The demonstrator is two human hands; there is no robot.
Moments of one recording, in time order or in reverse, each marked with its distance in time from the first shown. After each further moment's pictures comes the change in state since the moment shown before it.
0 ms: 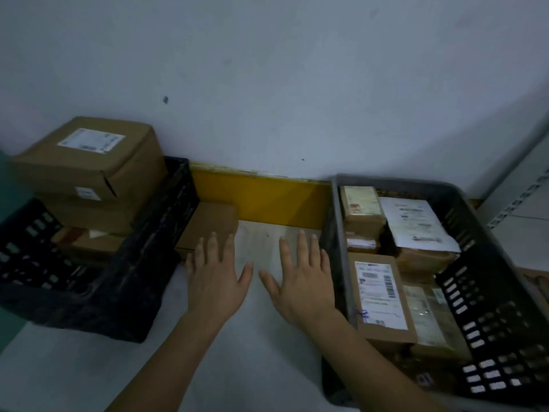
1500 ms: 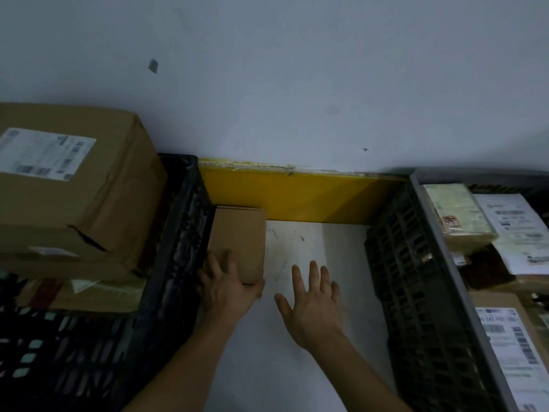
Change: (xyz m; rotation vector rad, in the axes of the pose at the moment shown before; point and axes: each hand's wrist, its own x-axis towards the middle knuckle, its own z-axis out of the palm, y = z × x) left_hand 0.160 -0.125 0.132 -0.017 -0.465 -0.210; right_hand 0.131 -0.087 0.130 -0.005 -0.348 0.264
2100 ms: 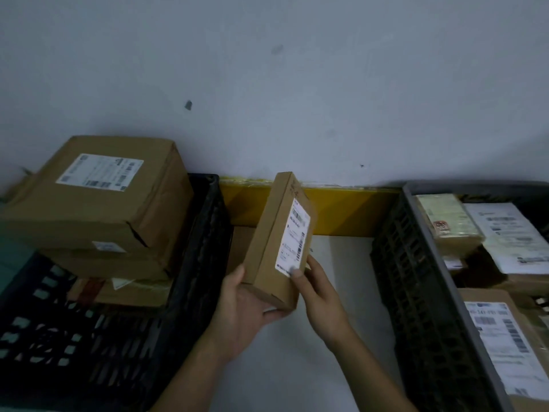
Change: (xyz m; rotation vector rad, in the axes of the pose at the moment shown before) left_hand -0.128 0.004 -0.098 -1.800 -0.639 0.293; right_hand -0.048 -0.007 -0.055 1.378 0.070 -0.148
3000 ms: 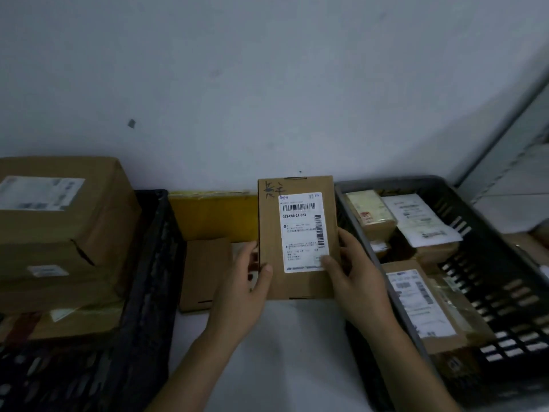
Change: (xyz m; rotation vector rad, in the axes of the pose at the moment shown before) left_hand 0.010 -0.009 0.065 1.065 0.139 0.469; right_hand -0.085 -0.082 -0.101 -0.401 0.448 -0.201
